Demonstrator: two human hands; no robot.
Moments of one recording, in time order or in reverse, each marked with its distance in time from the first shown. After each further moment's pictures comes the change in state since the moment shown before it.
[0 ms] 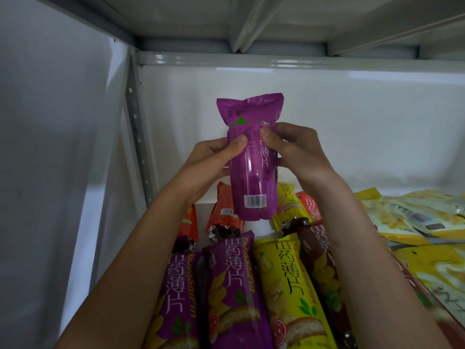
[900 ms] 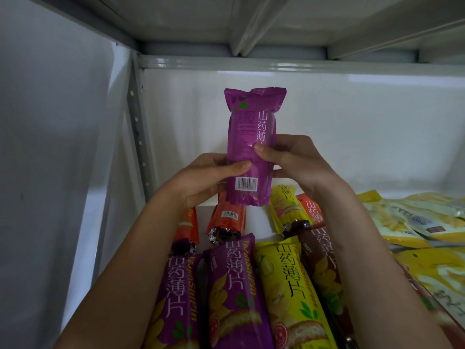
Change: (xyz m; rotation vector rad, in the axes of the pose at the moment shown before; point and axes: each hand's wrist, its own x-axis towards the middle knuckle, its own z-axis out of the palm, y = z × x) left_hand 0.000 -0.003 -0.011 -0.029 -0.137 -0.215; right_hand -0.005 -0.006 -0.001 -0.003 -0.125 0.136
